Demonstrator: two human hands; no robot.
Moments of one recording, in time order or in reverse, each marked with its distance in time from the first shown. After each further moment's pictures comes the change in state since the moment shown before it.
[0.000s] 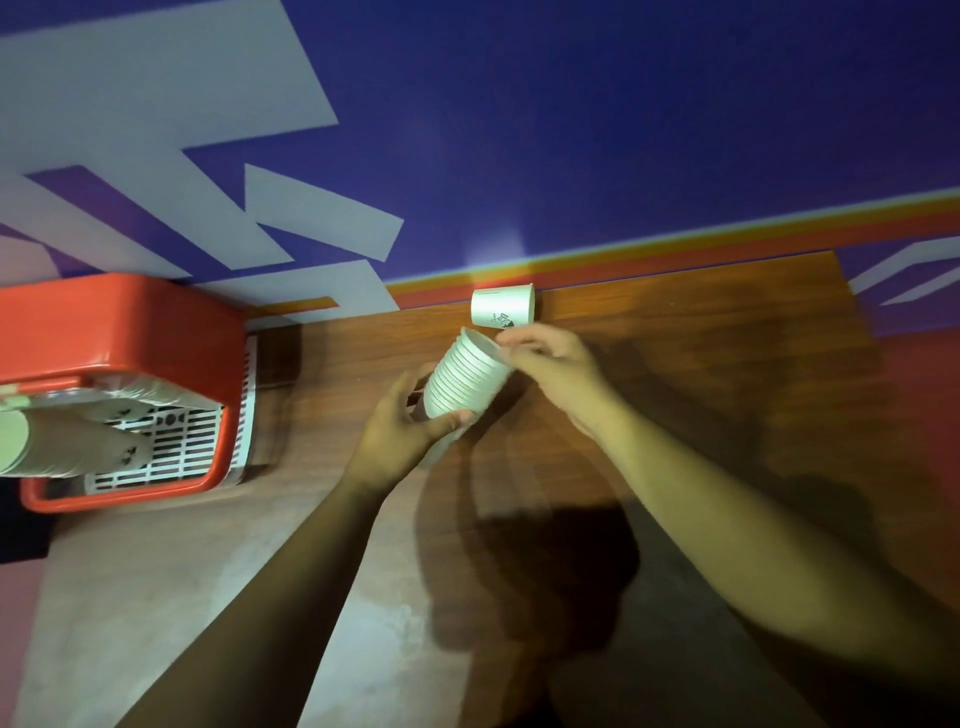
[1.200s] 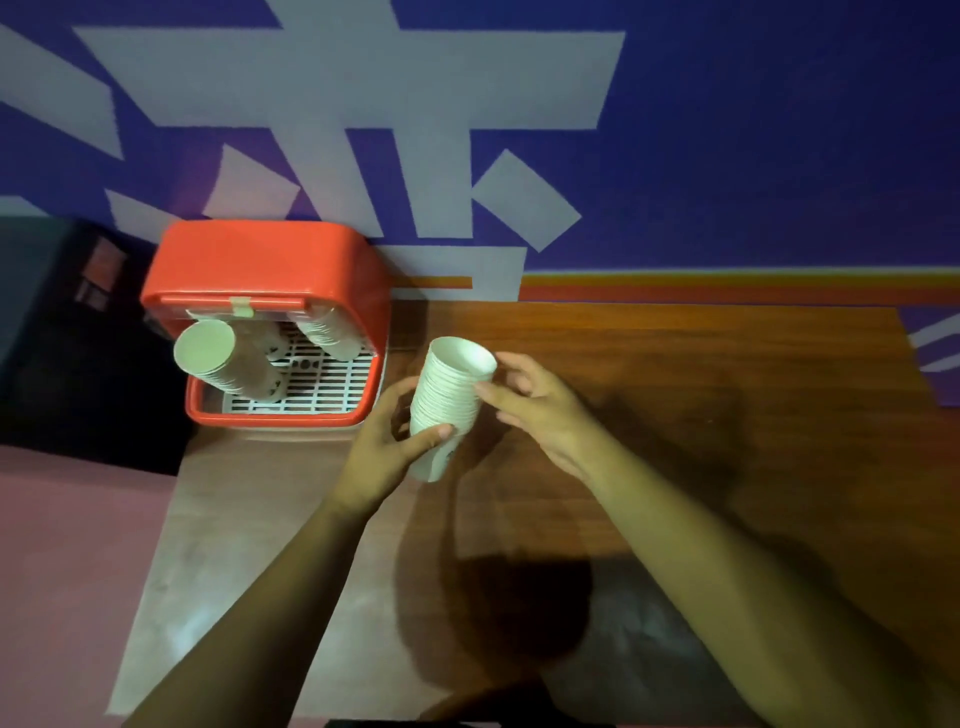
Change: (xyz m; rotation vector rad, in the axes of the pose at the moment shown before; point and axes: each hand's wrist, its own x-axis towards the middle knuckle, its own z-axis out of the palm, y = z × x) left_hand -0.118 -0.086 -0.154 -0.342 0.104 0.085; right_hand -0.106 -0.042 0.192 0.030 -0.253 0.077
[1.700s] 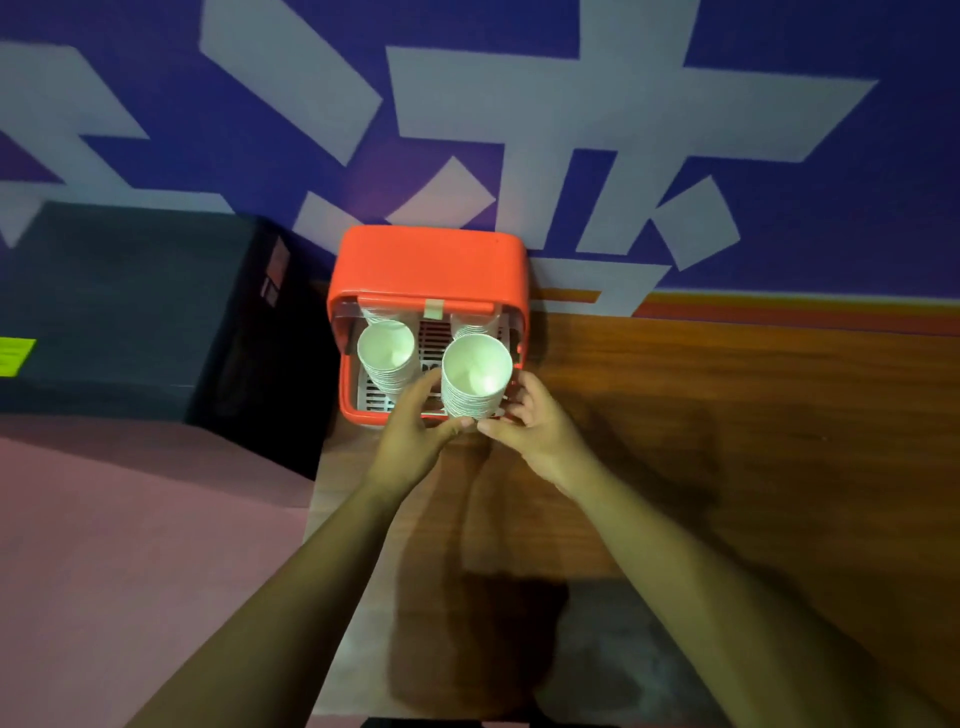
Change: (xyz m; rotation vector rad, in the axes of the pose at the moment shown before) left_hand 0.001 -0.028 -0.190 0.207 0.050 0.155; right_hand 0.040 0.015 0.214 -0.135 0.045 -0.132
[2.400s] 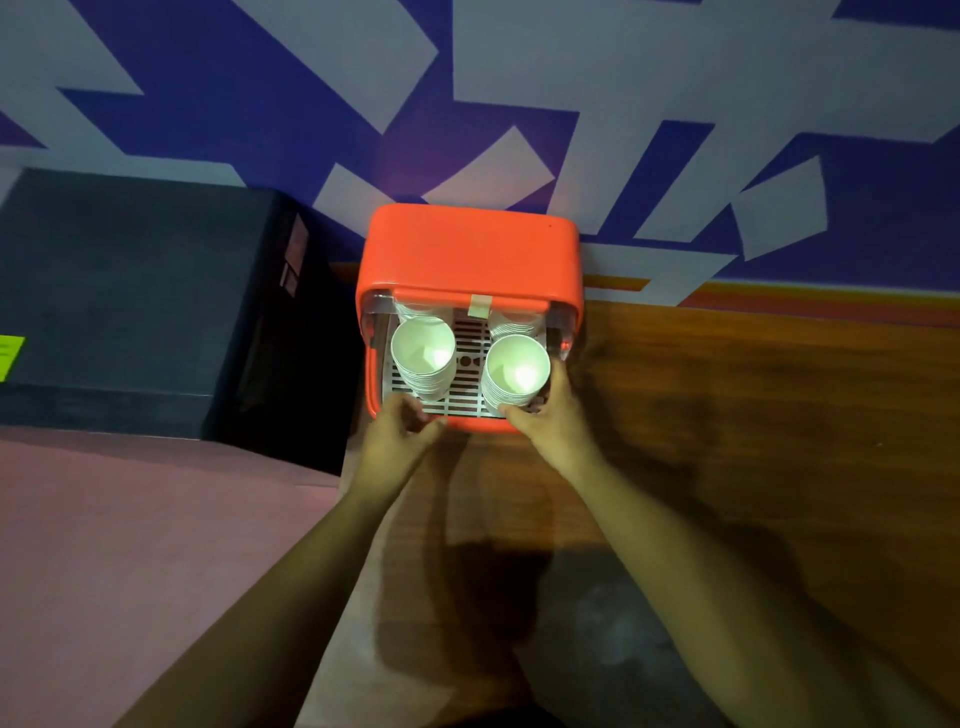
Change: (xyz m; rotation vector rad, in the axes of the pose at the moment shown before) left_hand 0.012 -0.059 -0.043 0.013 0.125 -0.368; right_hand 0.075 0.050 0.033 -0.257 0.258 0.017
